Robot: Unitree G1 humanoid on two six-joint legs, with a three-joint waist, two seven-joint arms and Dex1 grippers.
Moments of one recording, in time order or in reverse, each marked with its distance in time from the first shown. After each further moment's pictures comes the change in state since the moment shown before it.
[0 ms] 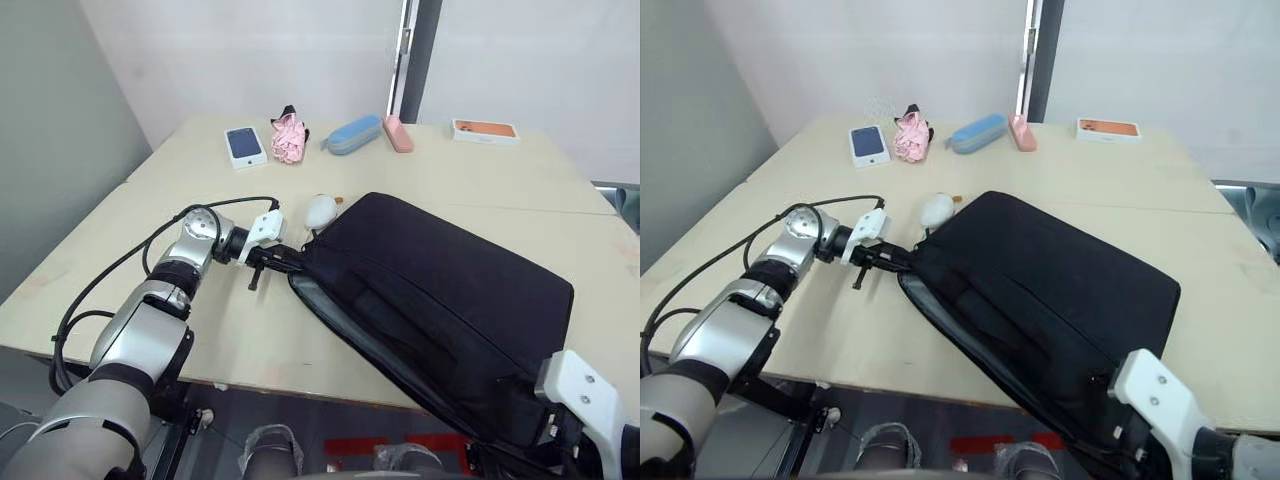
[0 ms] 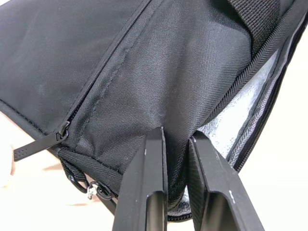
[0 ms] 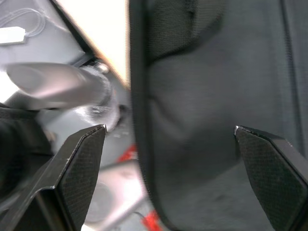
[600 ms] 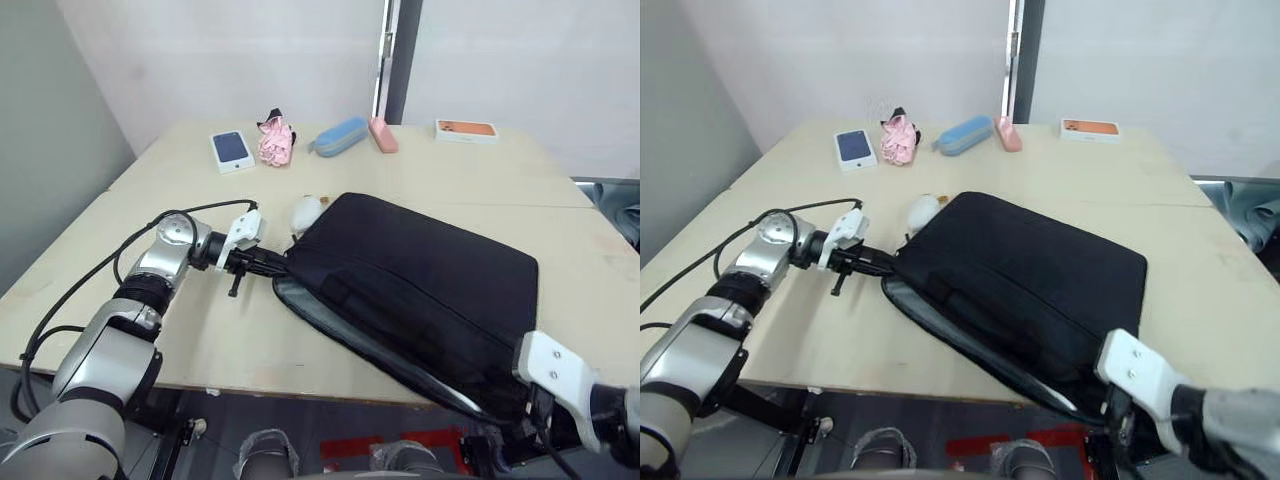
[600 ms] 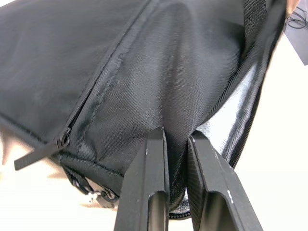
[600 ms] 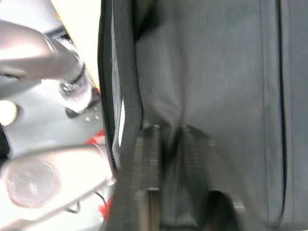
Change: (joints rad) left arm 0.130 0.141 0.065 -0.217 -0.051 0.170 -0.006; right arm -0.391 -0.165 0.174 0.304 -0.211 -0.055 0.249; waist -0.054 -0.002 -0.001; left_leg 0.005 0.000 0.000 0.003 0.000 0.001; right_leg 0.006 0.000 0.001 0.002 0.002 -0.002
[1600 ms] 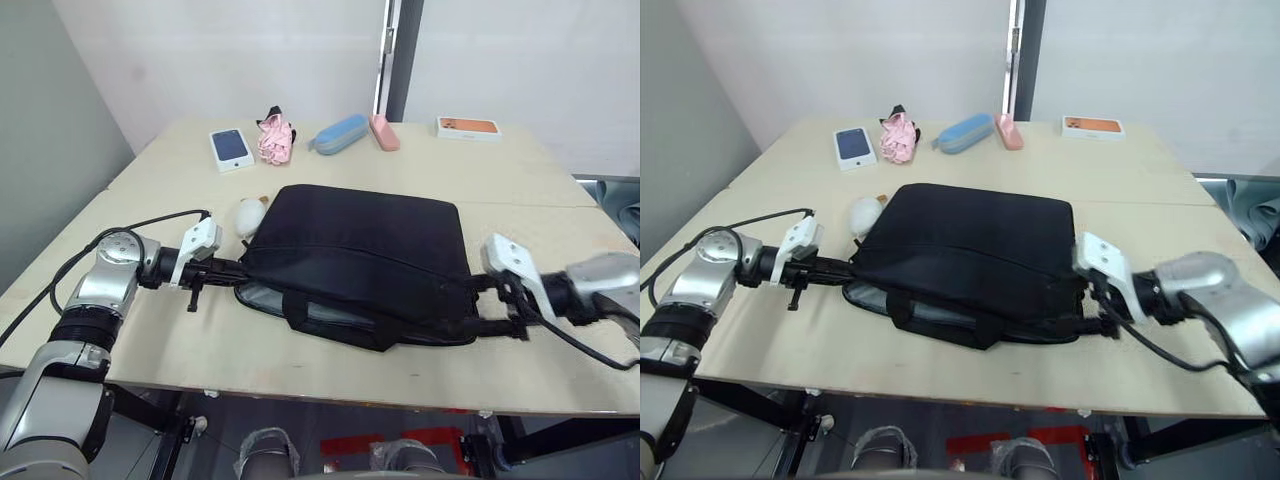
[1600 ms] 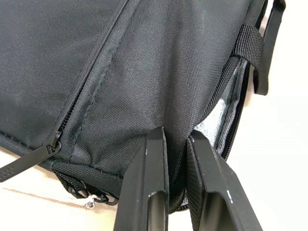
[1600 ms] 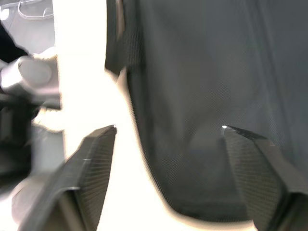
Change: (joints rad) left arm 0.218 0.110 0.216 -0.234 0.074 0.185 0.036; right arm -0.612 -0.023 0.280 0.344 0.054 0.143 0.366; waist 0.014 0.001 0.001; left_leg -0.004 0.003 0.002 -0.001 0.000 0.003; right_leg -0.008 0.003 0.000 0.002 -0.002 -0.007
